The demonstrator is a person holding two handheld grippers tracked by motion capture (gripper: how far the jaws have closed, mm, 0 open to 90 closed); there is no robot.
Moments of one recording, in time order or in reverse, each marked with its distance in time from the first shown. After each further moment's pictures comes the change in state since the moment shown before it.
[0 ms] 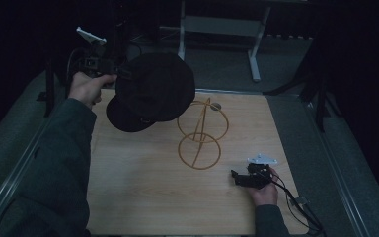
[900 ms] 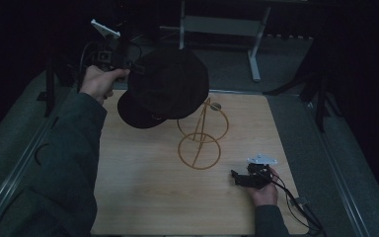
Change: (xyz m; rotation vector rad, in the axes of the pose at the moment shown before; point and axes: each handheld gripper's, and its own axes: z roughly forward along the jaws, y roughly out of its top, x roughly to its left) left arm -0.029 0.015 0.017 0.020 -0.054 0.032; right arm 0.000 0.000 0.000 0.000 0.000 0.001
